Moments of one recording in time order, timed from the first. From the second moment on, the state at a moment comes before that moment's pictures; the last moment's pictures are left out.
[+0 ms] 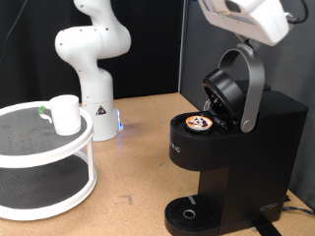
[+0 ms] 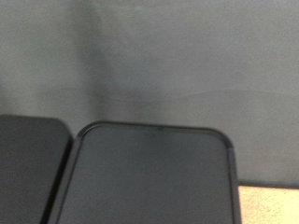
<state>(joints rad) 0.26 -0.06 -0.08 -1.94 0.69 1.87 -0.87</state>
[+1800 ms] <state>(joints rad) 0.18 0.00 -0.15 -2.10 0.19 1.97 -0.79</state>
